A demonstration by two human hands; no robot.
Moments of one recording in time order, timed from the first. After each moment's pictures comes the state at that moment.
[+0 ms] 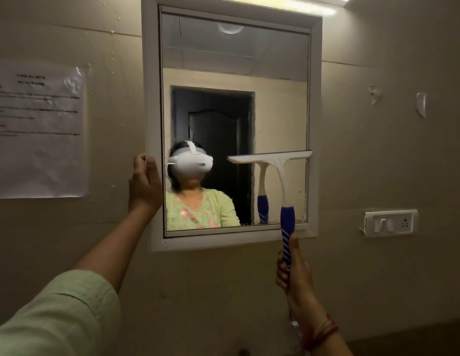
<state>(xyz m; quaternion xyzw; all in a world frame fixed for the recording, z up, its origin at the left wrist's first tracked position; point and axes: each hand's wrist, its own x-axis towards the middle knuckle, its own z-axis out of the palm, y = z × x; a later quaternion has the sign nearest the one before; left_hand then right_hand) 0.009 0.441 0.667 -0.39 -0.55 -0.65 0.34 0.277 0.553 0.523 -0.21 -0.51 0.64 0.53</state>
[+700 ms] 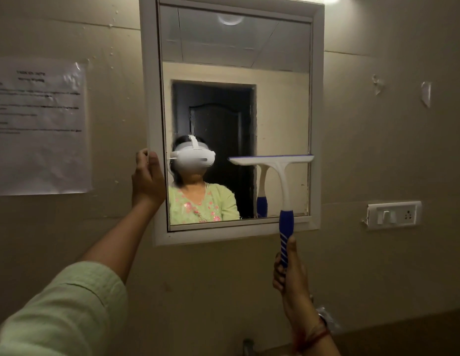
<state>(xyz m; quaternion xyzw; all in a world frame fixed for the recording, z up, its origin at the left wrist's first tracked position) 0.012 0.440 0.667 -0.38 -0.55 -0.66 0.33 0.268 0.539 0.505 -0.23 -0.49 0.64 0.54</state>
